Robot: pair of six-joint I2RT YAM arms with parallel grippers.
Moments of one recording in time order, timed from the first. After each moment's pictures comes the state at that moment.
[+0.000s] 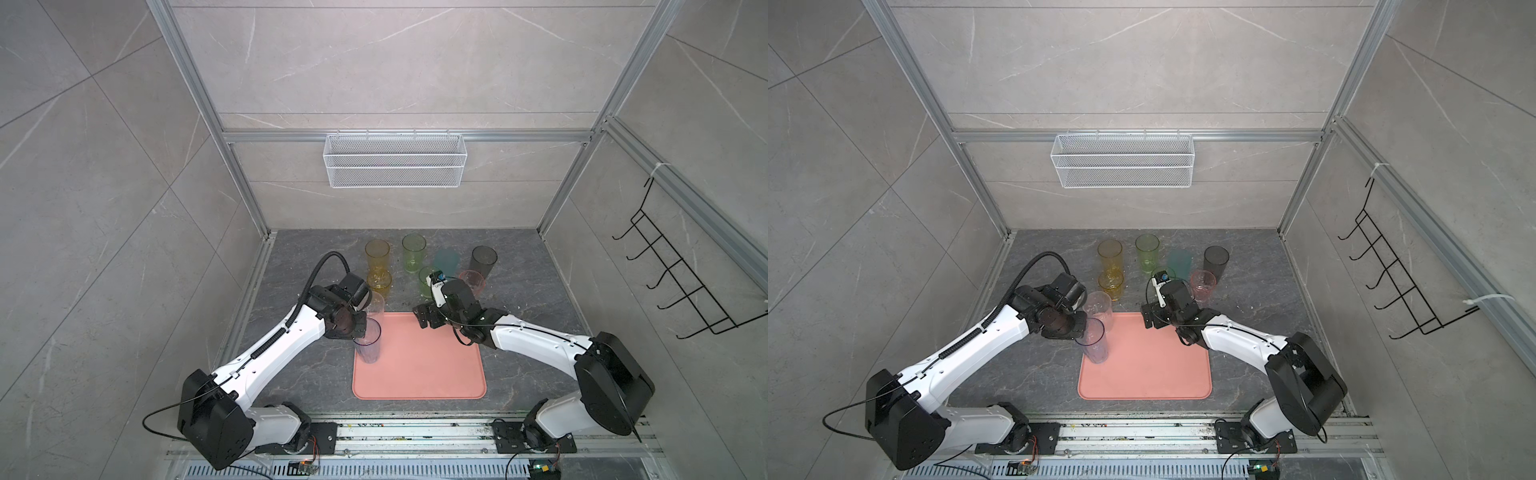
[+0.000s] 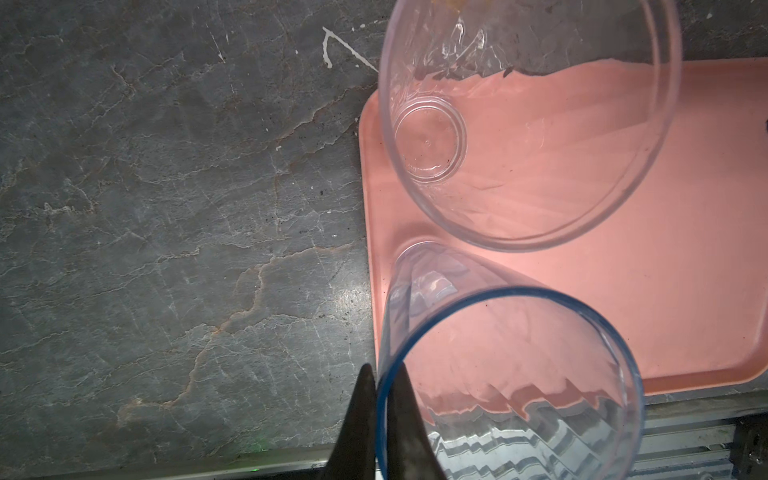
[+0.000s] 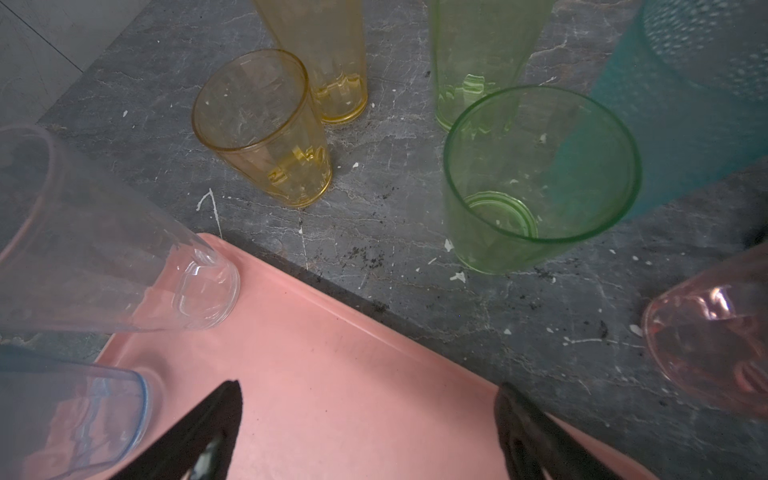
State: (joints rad) left arm -0.63 1.31 1.13 -1.10 -0.08 -0.52; right arm 0.67 1.50 0.84 -0.04 0.04 0.25
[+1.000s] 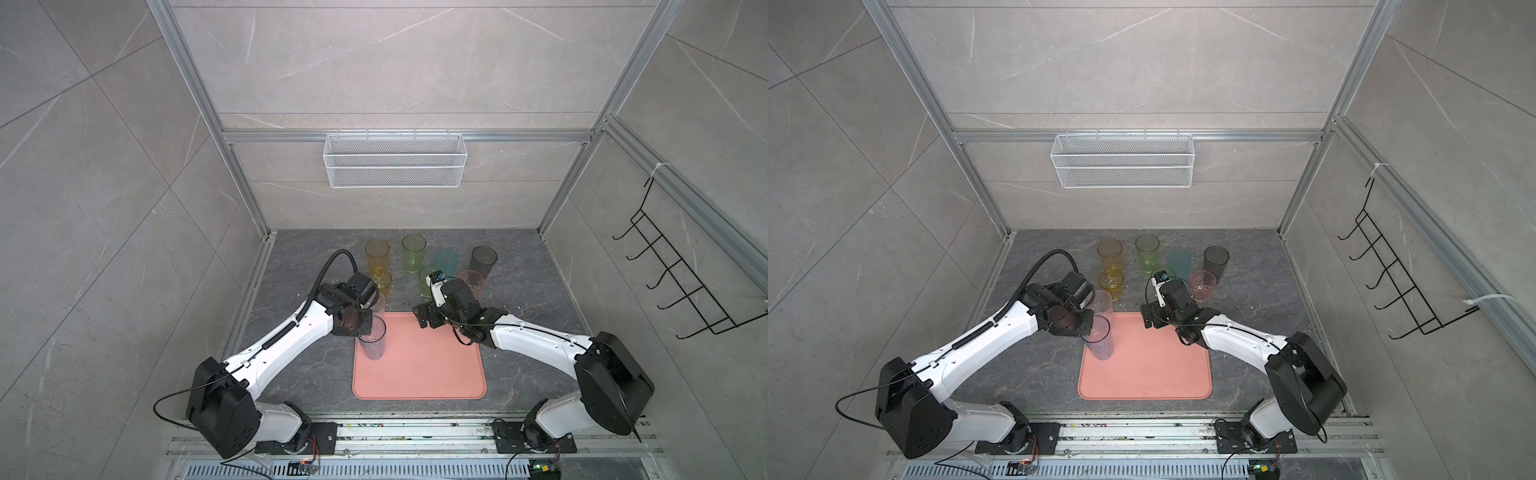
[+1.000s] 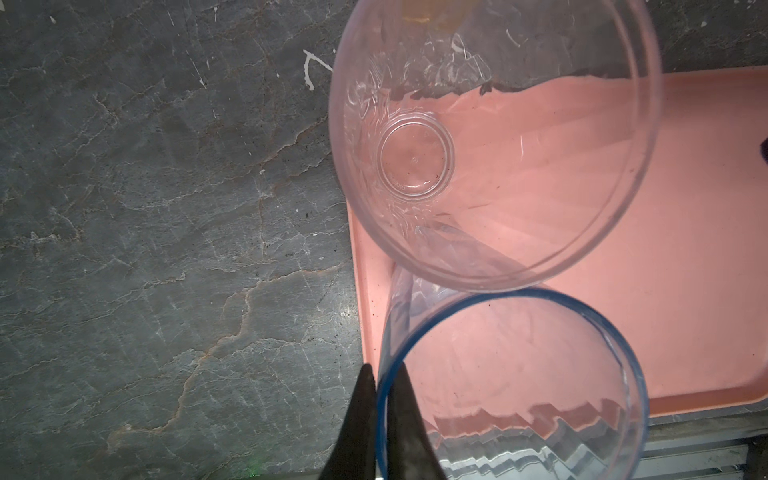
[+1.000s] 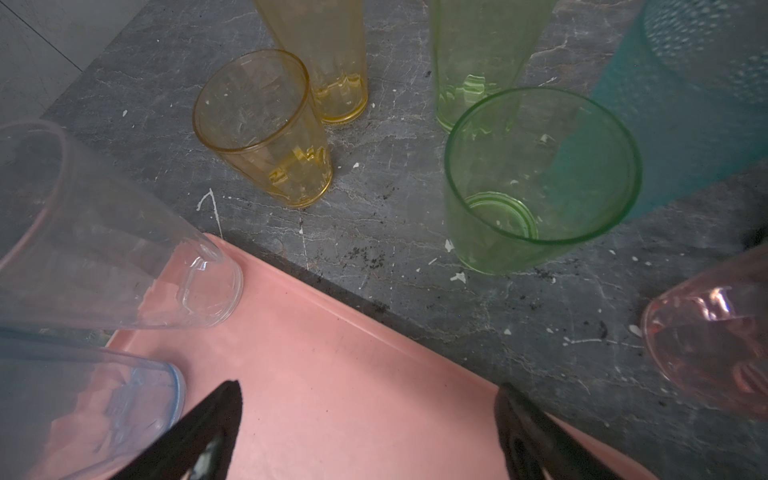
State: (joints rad) left arm -0.66 1.37 1.15 -1.06 -0.10 -0.52; right arm 0.68 1.50 0.85 -0.05 0.04 0.25
